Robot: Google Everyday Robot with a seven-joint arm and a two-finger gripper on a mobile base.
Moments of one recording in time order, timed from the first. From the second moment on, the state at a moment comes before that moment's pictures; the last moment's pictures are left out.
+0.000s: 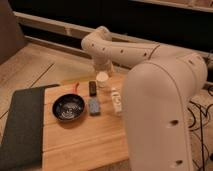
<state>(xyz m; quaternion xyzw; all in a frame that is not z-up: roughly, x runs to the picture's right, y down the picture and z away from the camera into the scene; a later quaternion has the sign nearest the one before) 0.017 -0.099 0.818 -0.10 0.20 0.68 0.69</state>
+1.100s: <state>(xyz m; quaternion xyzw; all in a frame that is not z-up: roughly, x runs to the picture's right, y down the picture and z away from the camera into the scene) -0.170 -0.110 0.861 -0.22 0.11 0.52 0.82</state>
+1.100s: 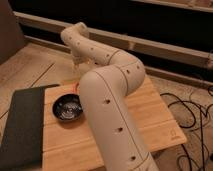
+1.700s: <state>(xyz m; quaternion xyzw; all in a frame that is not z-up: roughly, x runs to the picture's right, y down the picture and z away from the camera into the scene) -0.197 -0.025 0.773 -0.23 0.08 0.47 0.85</state>
